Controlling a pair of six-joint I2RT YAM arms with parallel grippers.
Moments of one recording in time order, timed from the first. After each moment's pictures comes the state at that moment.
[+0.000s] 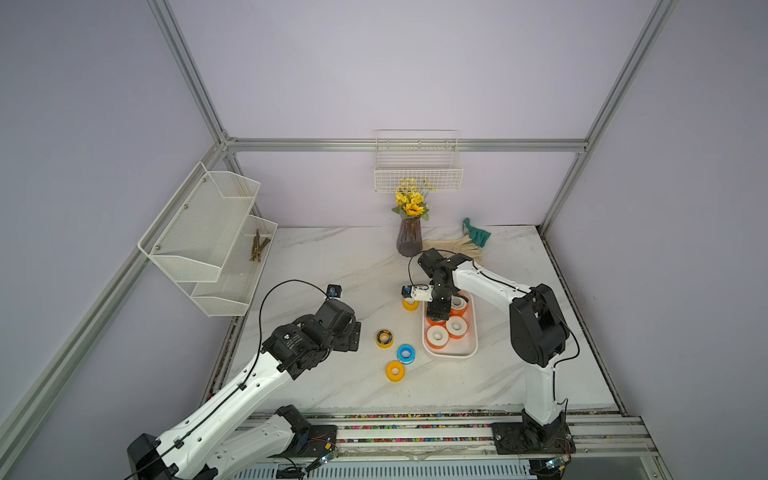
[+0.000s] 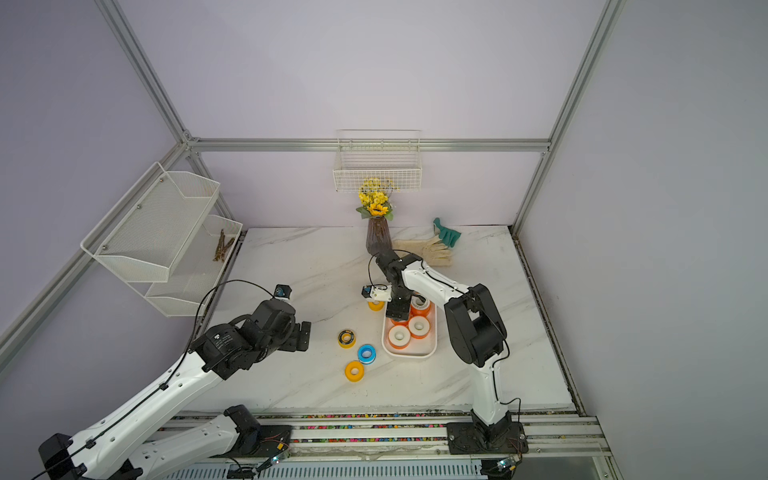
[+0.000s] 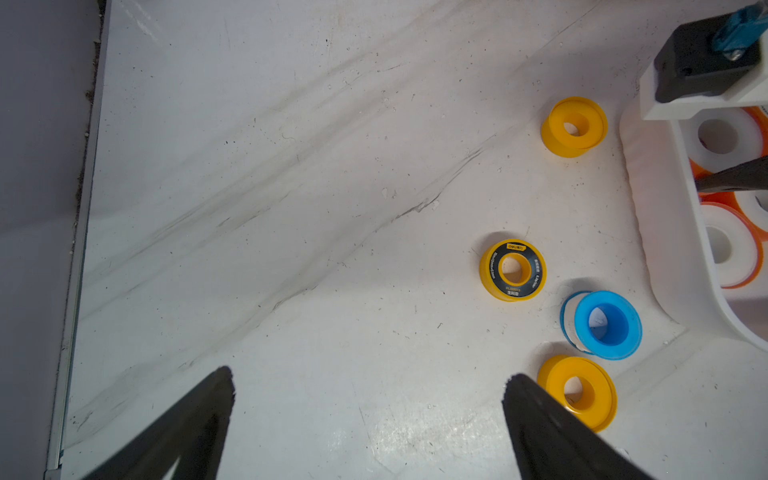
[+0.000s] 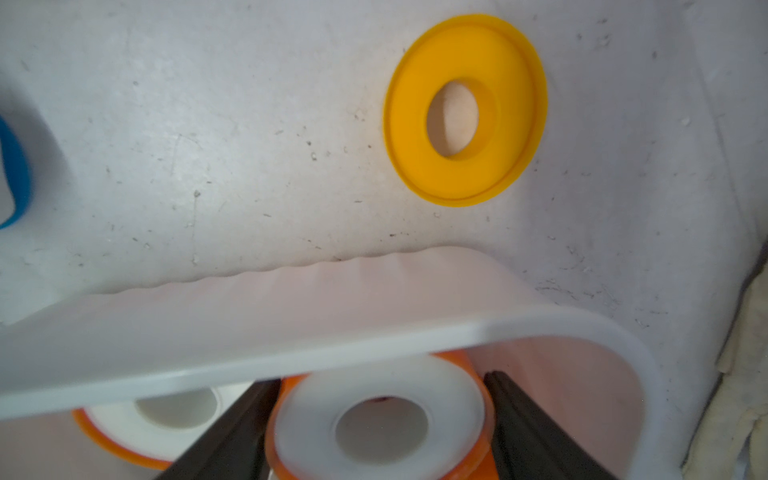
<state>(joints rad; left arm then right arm) -0.67 0.95 0.95 -0.97 -0.42 -0.44 0.54 2.03 1.62 -1.00 0.01 -0.83</state>
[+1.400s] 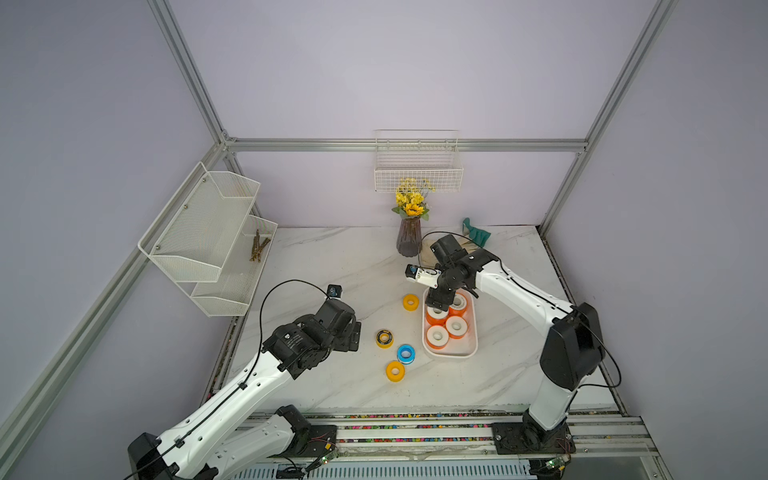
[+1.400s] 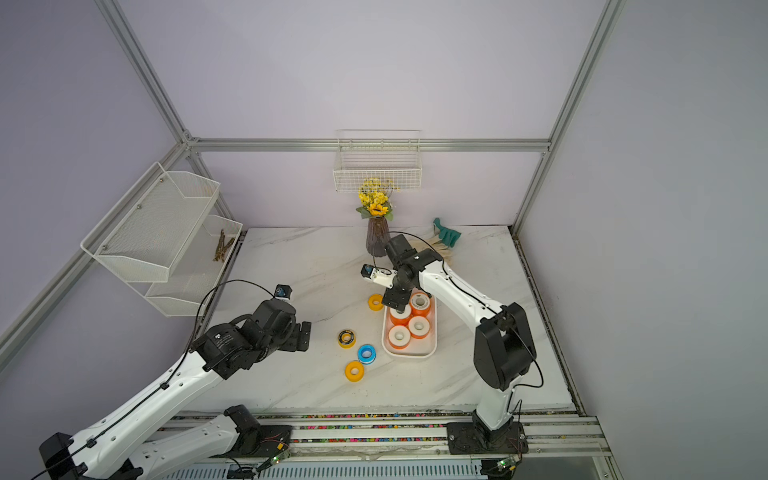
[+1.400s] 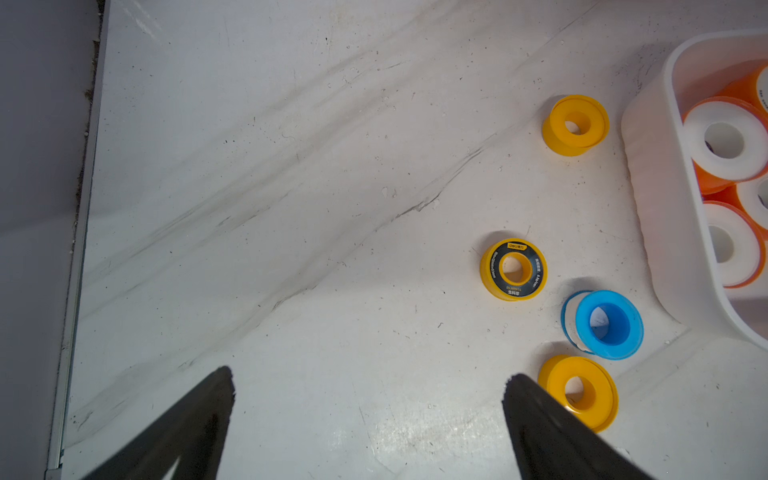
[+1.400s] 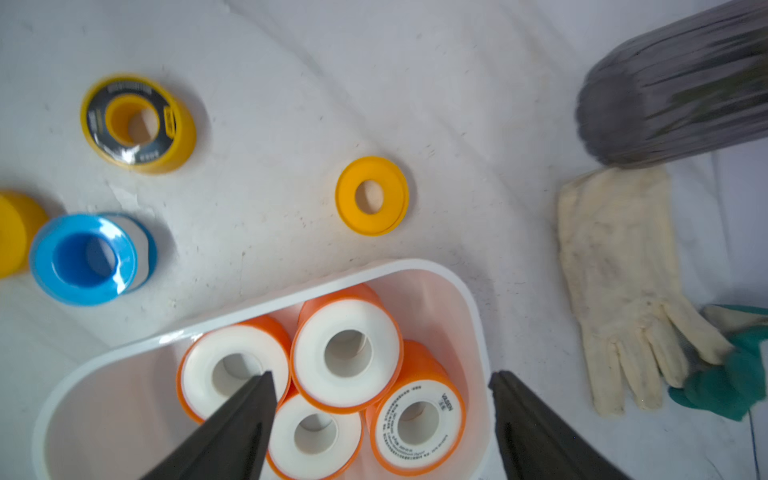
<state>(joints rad) -0.67 0.96 0.95 -0.97 -0.42 -0.44 0.54 1.72 1.52 -0.83 -0.07 -0.65</state>
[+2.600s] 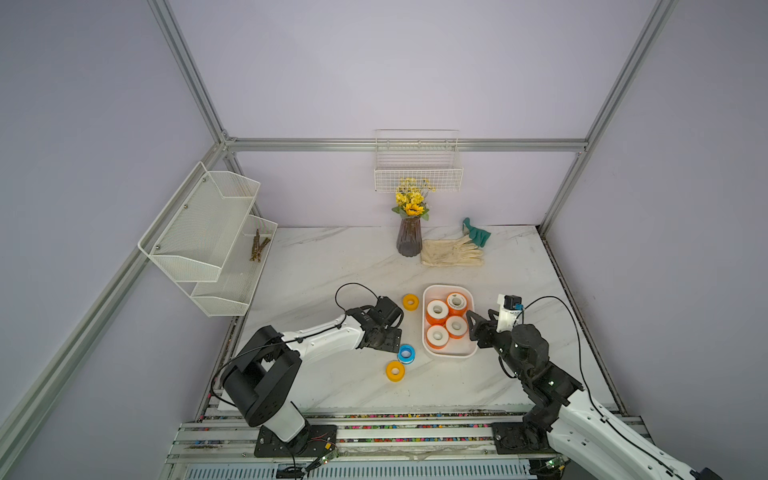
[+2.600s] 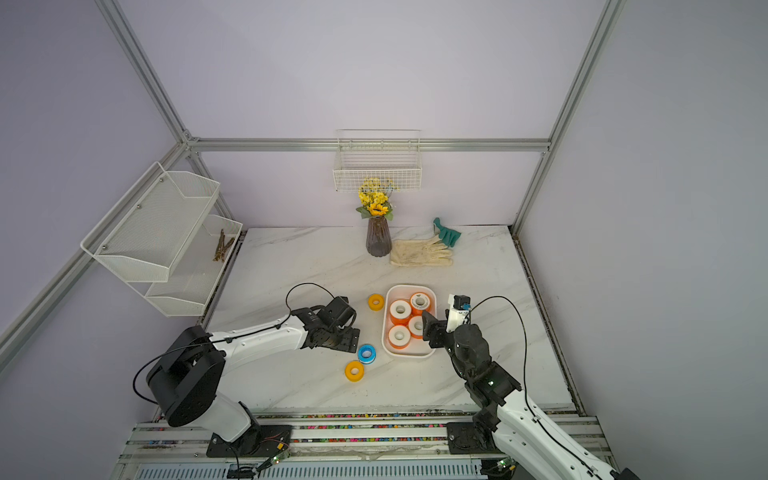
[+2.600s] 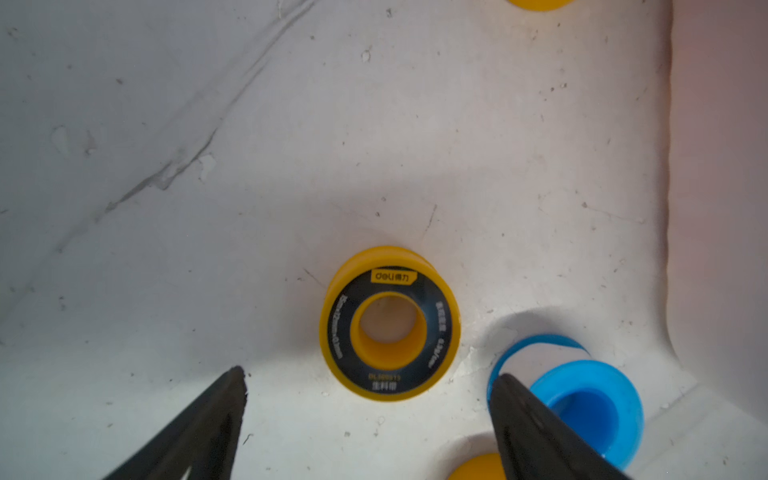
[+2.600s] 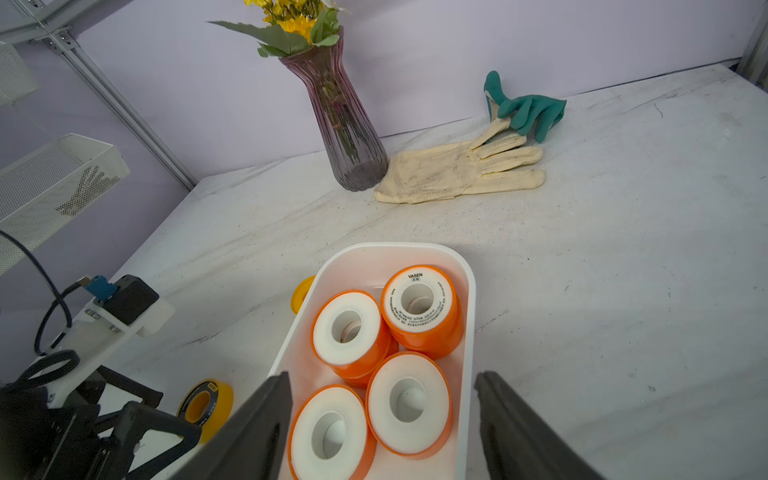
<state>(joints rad) -0.75 1.60 0.95 -0.56 -0.16 -0.55 0.54 0.64 0.33 0.02 0.23 0.40</state>
